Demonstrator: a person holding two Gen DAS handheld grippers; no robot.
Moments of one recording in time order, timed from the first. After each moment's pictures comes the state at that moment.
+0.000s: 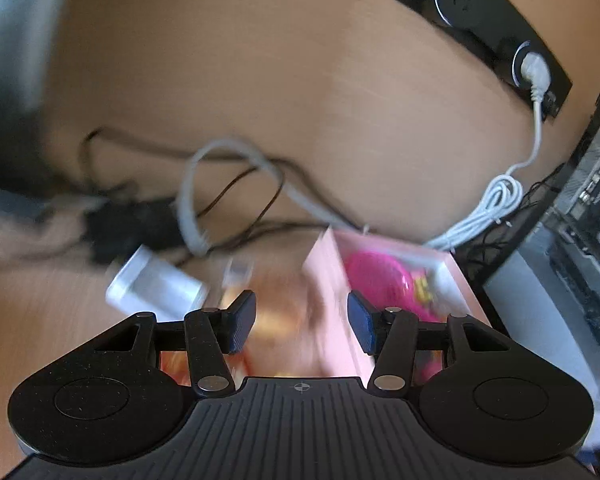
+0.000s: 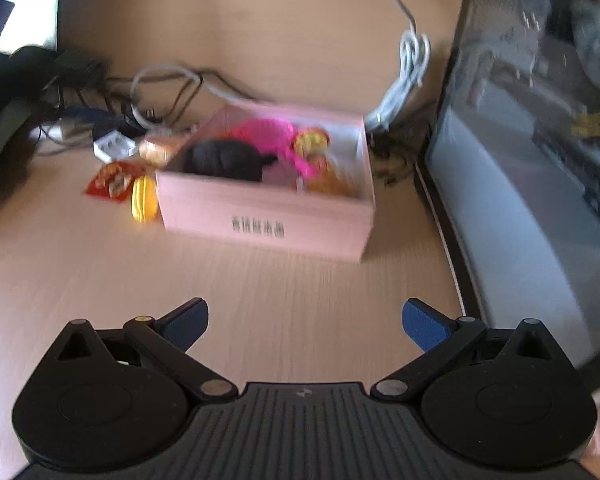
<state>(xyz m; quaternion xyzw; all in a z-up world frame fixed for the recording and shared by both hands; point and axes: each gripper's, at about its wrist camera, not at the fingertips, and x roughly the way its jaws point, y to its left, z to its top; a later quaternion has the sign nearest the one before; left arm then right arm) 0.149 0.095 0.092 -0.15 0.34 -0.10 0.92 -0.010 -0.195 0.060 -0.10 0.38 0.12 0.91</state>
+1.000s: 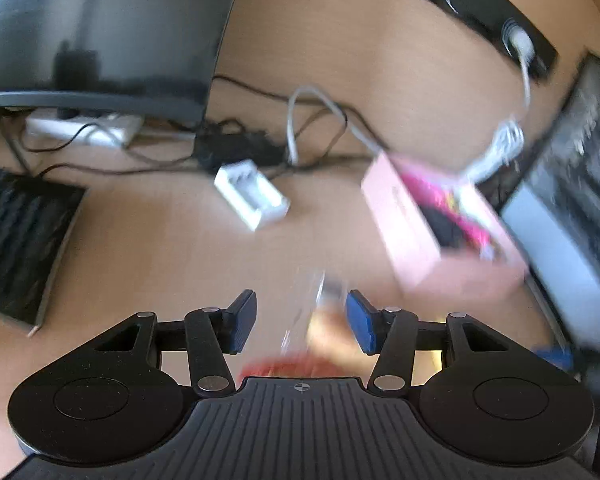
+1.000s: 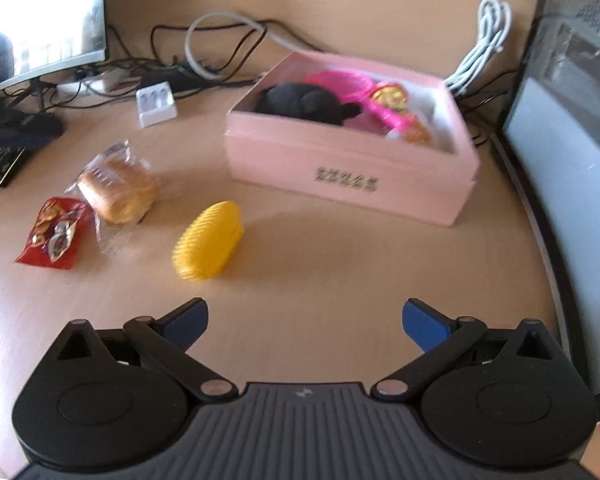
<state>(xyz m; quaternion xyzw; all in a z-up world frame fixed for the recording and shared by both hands) -0.013 0.156 0.069 -0.12 0.37 -0.07 0.92 -0.009 -0.142 0.018 -0.10 0.42 0.18 0.88</state>
